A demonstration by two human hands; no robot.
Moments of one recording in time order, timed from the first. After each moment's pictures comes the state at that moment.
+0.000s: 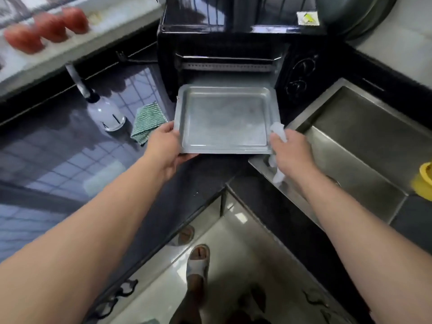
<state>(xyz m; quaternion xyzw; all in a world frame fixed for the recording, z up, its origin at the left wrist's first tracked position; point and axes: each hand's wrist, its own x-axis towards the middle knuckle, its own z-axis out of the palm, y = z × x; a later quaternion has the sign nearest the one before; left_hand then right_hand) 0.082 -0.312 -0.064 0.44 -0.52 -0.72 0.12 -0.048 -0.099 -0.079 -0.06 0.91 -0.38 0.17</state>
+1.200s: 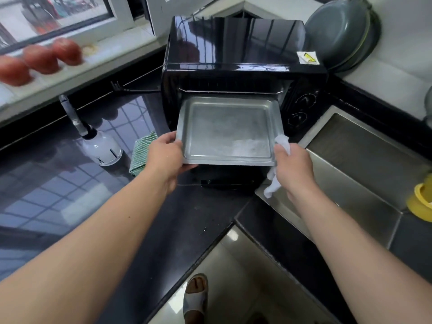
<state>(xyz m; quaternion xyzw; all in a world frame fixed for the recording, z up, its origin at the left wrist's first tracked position) 0.049 -0.354 -0.047 0.43 -0.54 -0.71 0.13 -0.057 -0.143 -0.060 0.03 0.87 -0.46 0.14</state>
